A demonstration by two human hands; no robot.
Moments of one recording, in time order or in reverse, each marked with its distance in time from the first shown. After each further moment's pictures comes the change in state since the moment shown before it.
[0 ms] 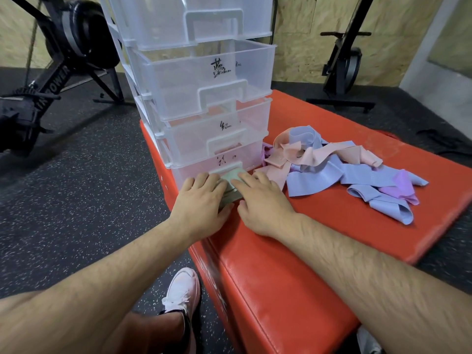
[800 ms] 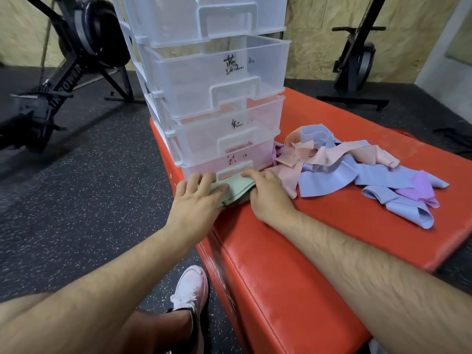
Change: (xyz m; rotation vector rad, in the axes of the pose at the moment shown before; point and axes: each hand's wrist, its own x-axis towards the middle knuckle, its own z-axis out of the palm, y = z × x) left_hand -0.019 -0.017 0.006 0.050 0.069 -0.099; right_hand 0.029 0.007 0.034 0.451 0.157 0.216
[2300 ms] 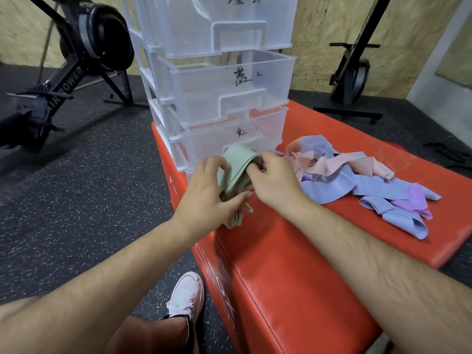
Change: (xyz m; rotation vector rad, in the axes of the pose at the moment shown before) left_hand 0.017 0.009 -0.052 -0.776 0.122 -0.162; right_hand 0.008 -0.059 -0.055 0.346 0.154 0.013
